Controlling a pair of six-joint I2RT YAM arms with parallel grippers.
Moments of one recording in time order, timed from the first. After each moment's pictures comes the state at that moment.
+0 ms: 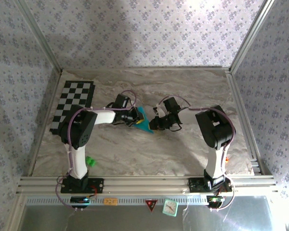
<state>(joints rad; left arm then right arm) -0.50 1.95 1.05 0.03 0.59 -0.98 0.47 1.92 1.00 -0.16 -0.73 0.32</state>
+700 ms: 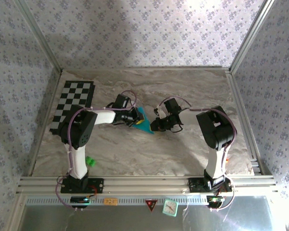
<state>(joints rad) -0.50 1.95 1.05 0.02 0.60 -0.98 0.46 1.90 0.98 -0.18 -0.72 0.30</state>
